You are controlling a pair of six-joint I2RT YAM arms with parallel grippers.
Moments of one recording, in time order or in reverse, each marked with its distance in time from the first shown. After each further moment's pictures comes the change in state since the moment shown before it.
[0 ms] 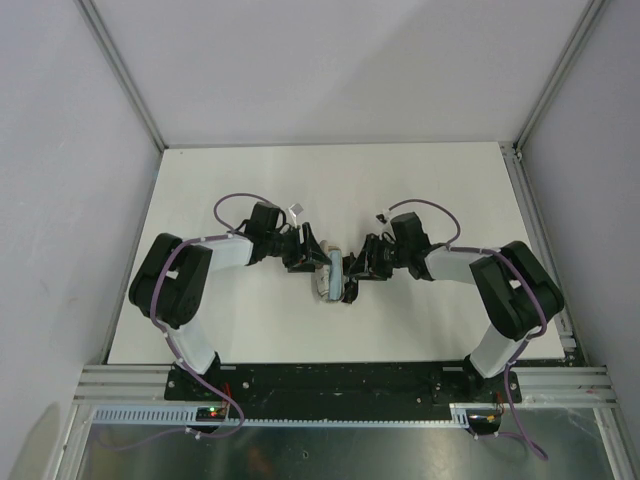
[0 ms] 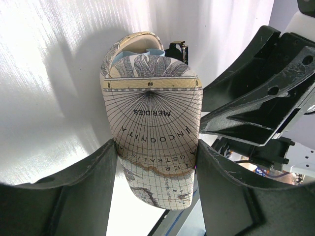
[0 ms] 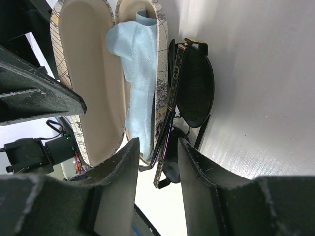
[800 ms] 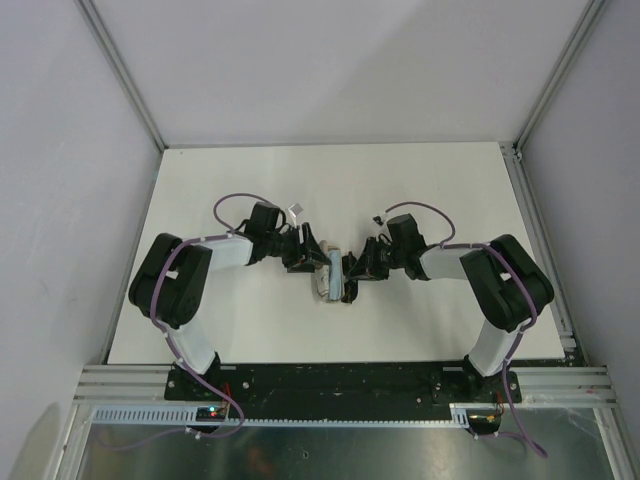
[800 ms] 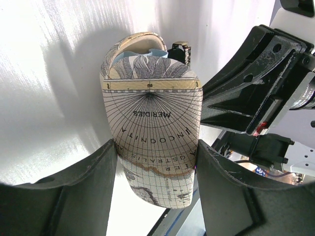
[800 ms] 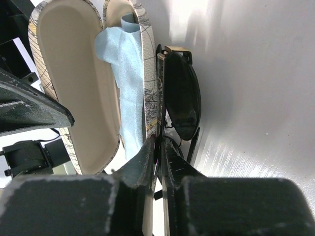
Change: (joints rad) left arm 0.000 0.000 0.000 -0.004 0.000 0.001; right arm 0.018 0.073 0.011 0.056 -0.012 0.016
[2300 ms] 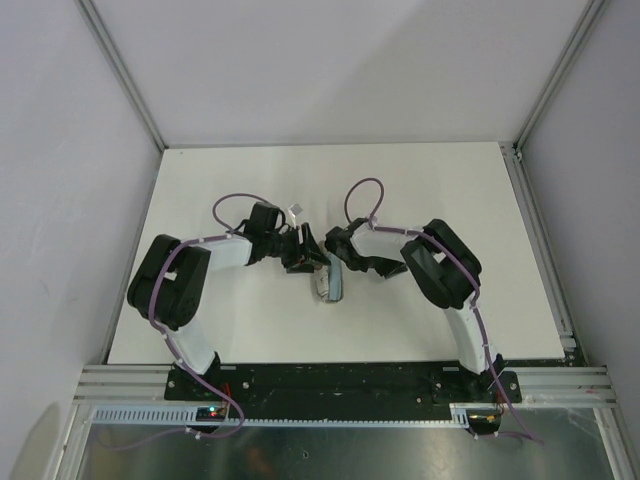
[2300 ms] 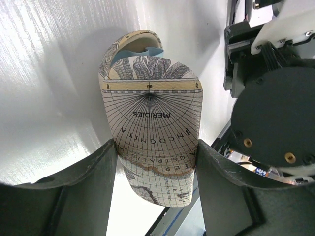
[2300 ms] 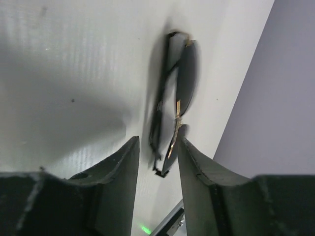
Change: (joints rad) left arm 0.002 -0.013 -0.003 -0.019 -0.006 0.003; right arm 0.281 0.394 0.659 -1.303 1.485 -0.278
